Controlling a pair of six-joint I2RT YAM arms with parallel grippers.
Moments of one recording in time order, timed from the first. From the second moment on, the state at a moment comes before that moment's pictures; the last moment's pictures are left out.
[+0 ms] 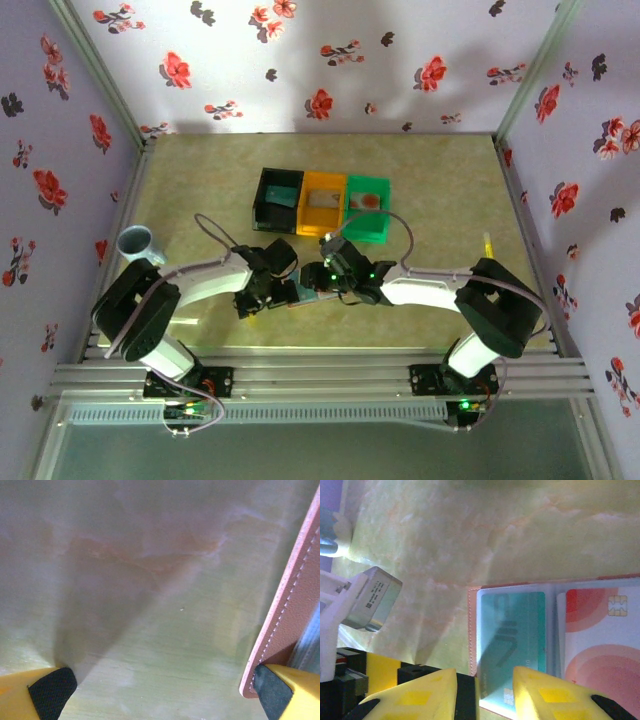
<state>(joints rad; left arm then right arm) -0.81 1.58 0.82 -0.73 0.02 -1.04 0.94 1.57 0.77 0.06 -0.12 0.89</state>
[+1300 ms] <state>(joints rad) -0.83 1.59 0.82 -0.73 0.00 -1.04 0.90 1.68 0.76 0.13 -0.16 0.89</state>
